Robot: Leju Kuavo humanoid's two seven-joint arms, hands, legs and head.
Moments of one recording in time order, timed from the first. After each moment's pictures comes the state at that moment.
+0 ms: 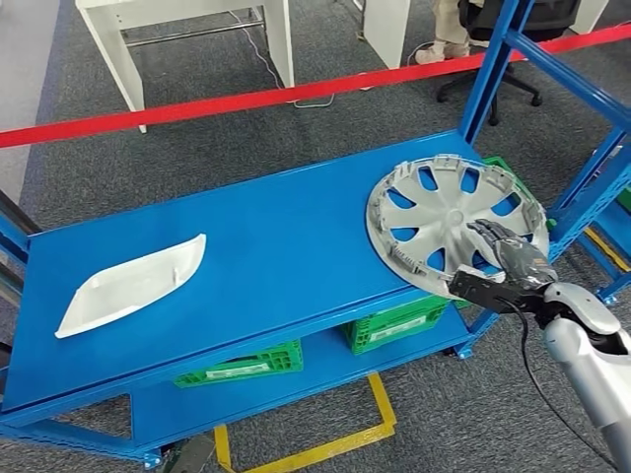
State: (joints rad) left arm -0.11 -0.20 0.91 -0.23 -1.18 0.31 -0.43; right arm -0.44 -0.48 0.43 -1.21 0.78 0.13 -0.07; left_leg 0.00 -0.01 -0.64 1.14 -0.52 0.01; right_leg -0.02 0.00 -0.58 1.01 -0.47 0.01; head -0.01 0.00
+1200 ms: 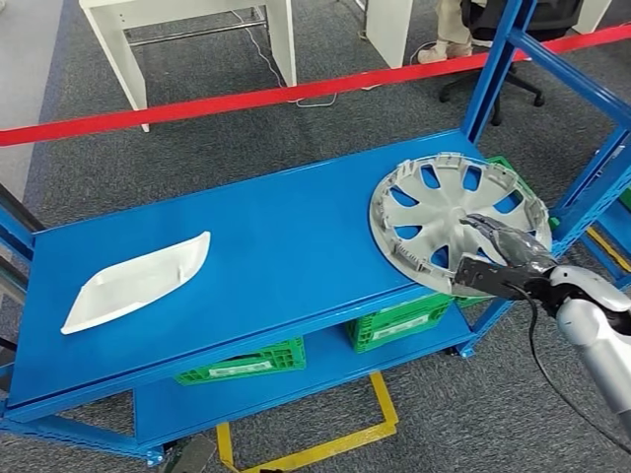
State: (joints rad) left arm -0.11 -0.20 0.90 -0.22 -1.18 0.30 -0.43; right arm -0.54 -0.55 0.52 -1.26 0.58 0.31 -0.06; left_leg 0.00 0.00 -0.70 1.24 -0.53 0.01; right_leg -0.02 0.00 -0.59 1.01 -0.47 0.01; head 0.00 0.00
